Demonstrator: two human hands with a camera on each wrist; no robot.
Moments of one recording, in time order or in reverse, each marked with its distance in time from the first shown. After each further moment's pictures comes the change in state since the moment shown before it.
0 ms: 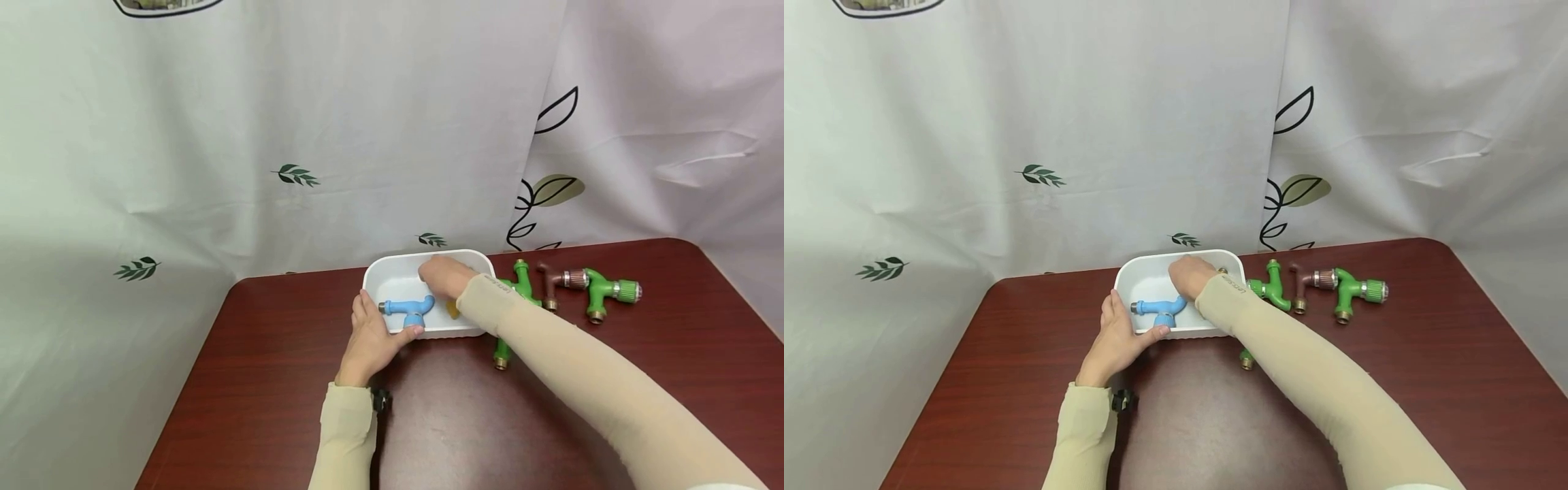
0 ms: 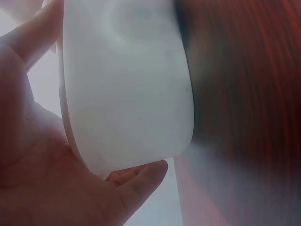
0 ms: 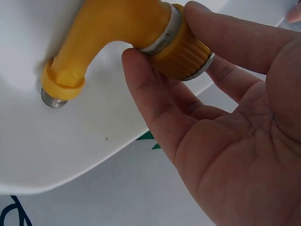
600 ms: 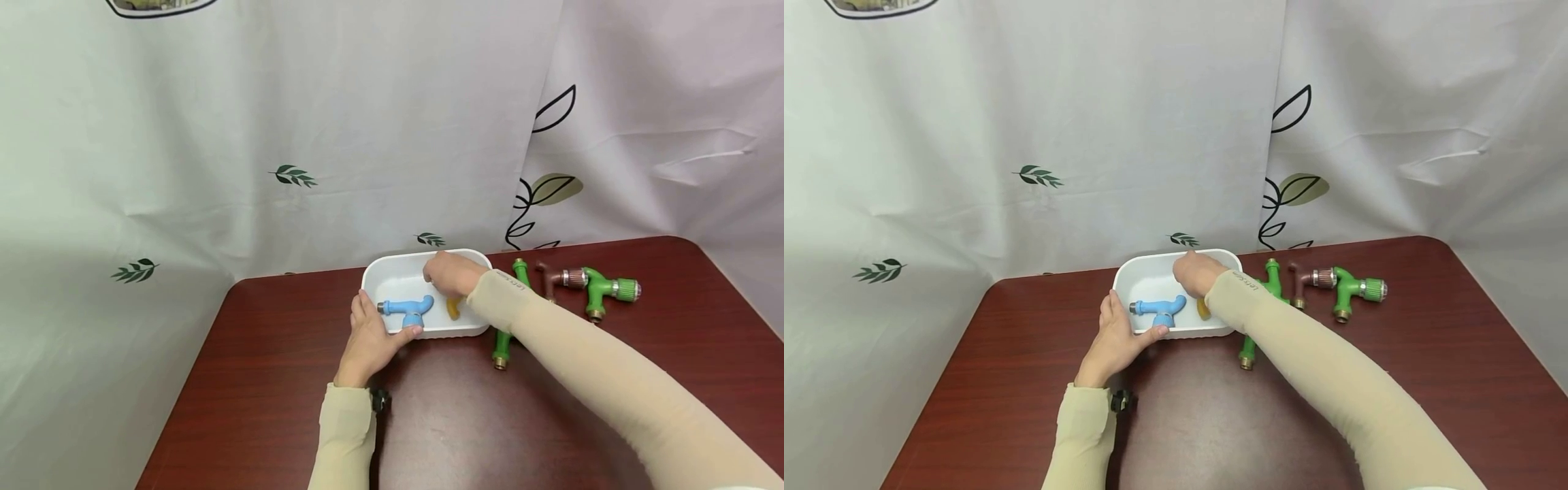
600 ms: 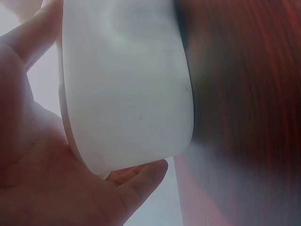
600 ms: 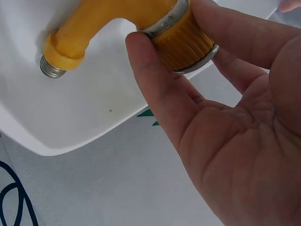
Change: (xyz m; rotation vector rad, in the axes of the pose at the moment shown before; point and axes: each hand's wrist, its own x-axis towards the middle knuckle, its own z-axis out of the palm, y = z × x) left_hand 0.000 0.000 0.000 -0.001 0.007 -0.007; right_hand -0.013 0.010 -0.008 0.034 -0.033 -0.029
